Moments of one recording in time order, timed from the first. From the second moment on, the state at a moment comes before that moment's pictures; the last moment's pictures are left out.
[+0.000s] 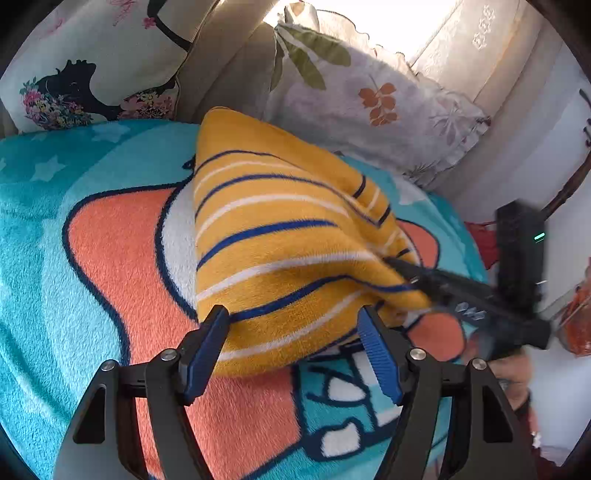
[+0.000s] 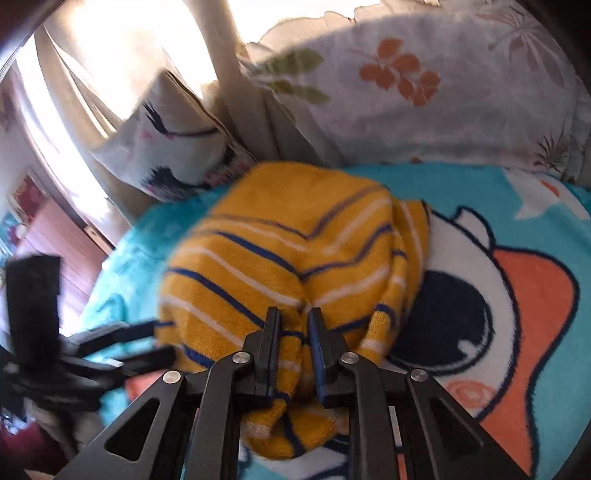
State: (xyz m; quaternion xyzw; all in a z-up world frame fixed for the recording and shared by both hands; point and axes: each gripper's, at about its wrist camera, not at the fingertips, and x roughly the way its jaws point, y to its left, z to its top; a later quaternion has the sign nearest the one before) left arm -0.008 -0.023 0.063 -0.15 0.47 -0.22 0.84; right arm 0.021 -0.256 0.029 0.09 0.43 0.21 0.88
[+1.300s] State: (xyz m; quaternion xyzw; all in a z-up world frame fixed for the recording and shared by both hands) left arm 0.011 -0.019 0.049 -0.12 0.46 -0.18 0.86; right arm 0.057 -0.287 0.051 0.17 0.36 0.18 0.90
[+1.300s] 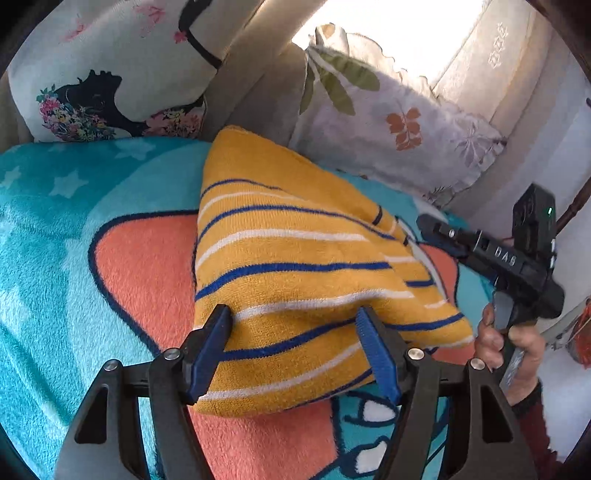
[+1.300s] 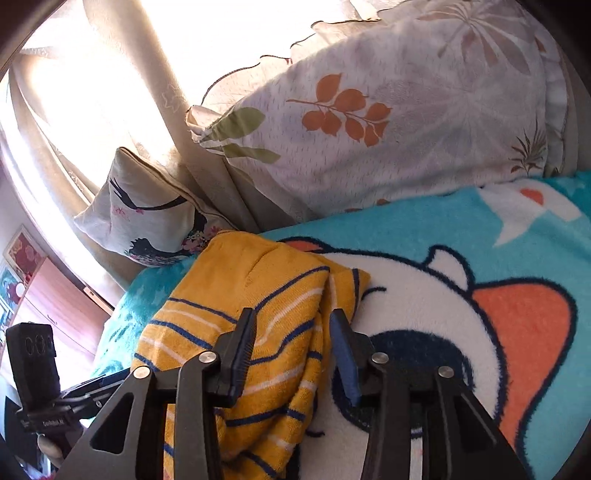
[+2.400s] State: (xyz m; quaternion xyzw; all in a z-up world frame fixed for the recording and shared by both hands) left arm -0.039 0.022 0.065 -0.15 0.42 -0.17 0.88; right arm 0.018 -0.242 0.050 0.12 0.41 0.21 0.88
